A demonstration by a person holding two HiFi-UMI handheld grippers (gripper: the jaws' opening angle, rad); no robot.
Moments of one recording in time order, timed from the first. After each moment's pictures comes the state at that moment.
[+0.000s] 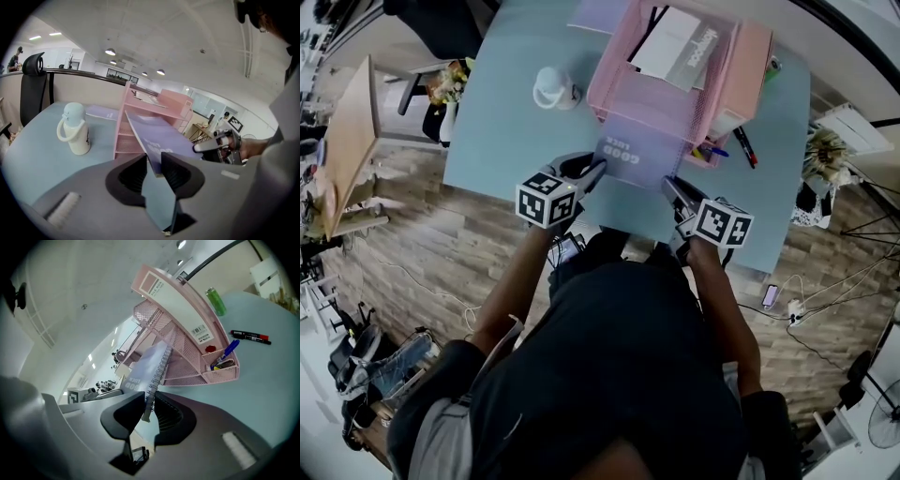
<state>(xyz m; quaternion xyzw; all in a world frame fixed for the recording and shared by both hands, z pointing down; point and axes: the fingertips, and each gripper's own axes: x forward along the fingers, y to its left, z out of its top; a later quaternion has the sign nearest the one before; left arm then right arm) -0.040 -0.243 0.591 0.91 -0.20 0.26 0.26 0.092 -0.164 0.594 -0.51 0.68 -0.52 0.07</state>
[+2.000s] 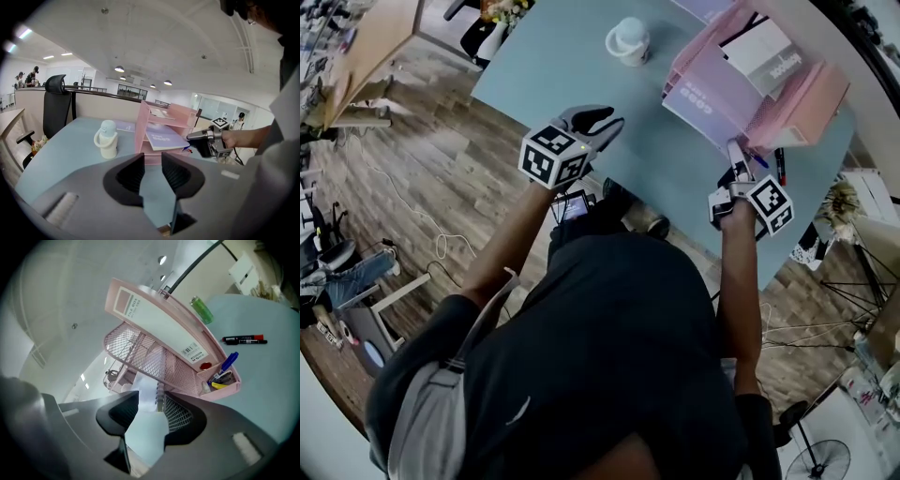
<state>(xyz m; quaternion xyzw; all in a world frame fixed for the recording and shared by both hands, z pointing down) -0.127 -0.242 0.551 0.91 -0.29 0.21 0.20 0.138 -0.215 0.589 -0.57 0.62 -0.52 0.16</state>
